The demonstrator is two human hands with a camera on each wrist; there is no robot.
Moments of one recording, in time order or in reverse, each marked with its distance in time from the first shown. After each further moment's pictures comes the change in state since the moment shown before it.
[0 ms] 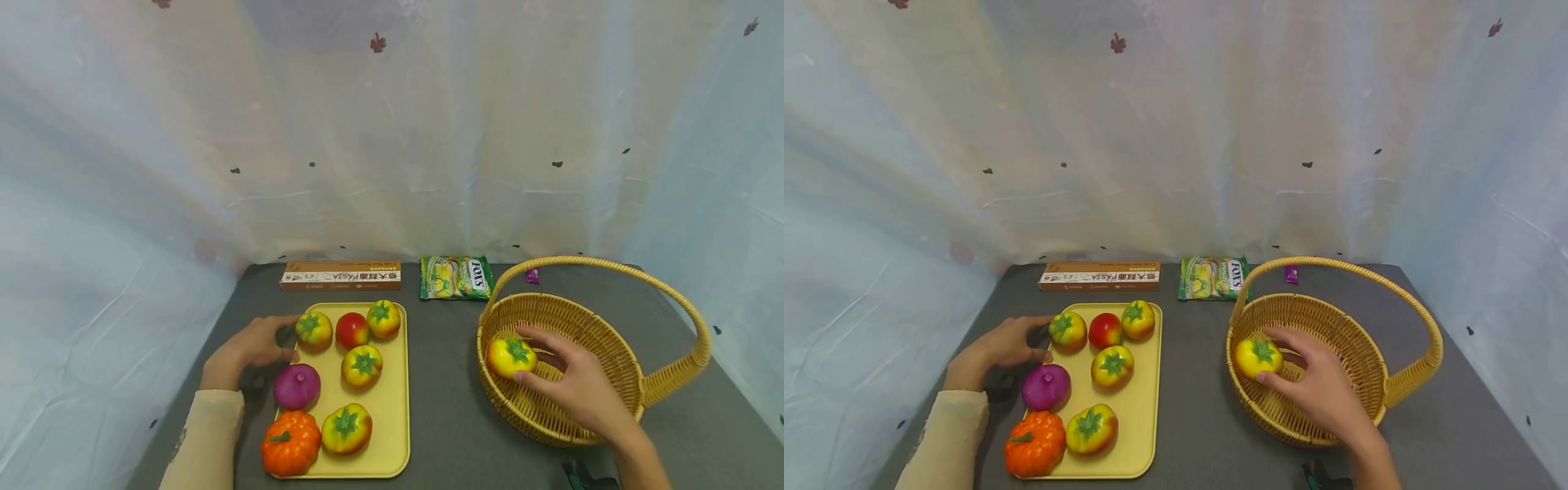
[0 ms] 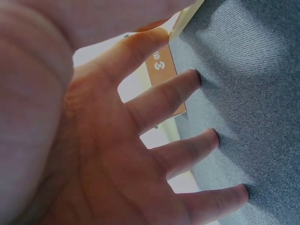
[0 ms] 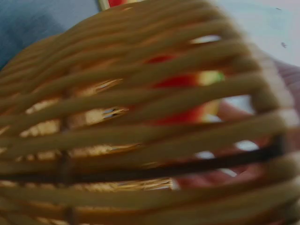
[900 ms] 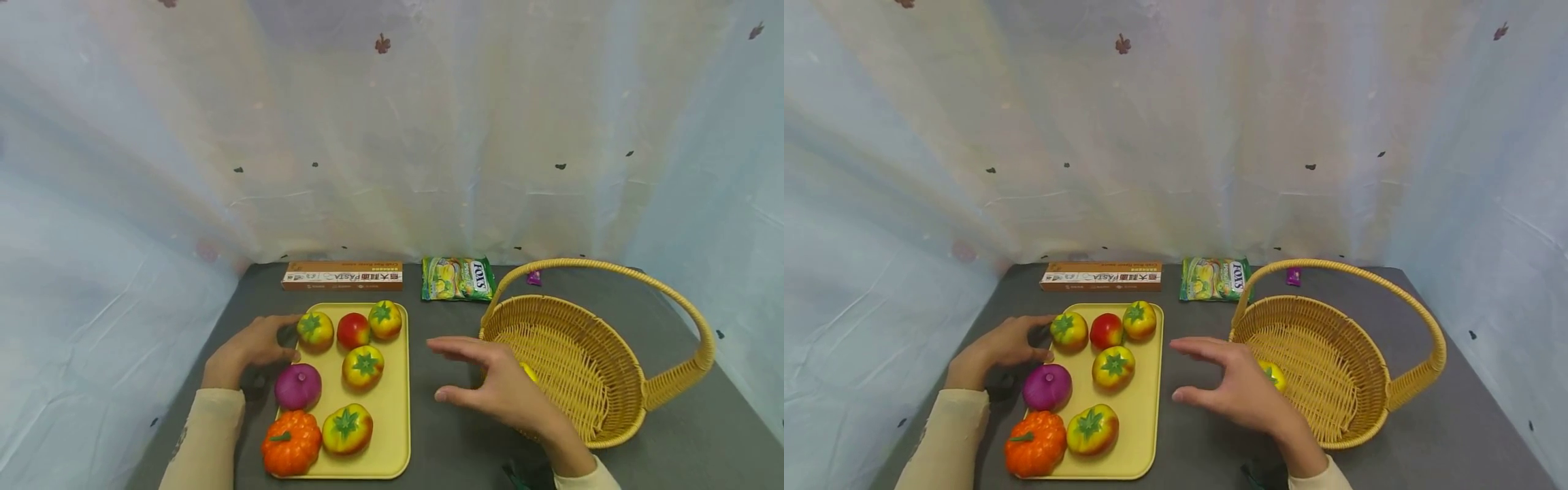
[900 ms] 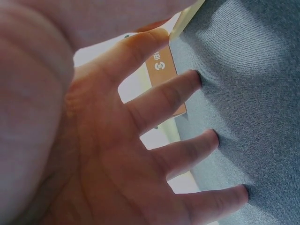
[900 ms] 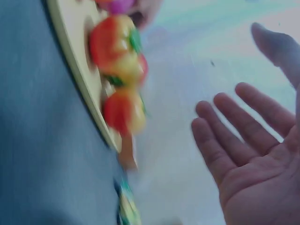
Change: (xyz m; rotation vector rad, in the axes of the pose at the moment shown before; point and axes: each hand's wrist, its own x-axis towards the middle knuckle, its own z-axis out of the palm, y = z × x) left_hand -0.002 0.003 -0.002 -0.007 -0.006 -0.008; right_hand 0.033 -0.058 0.068 0.200 -0.249 -0.226
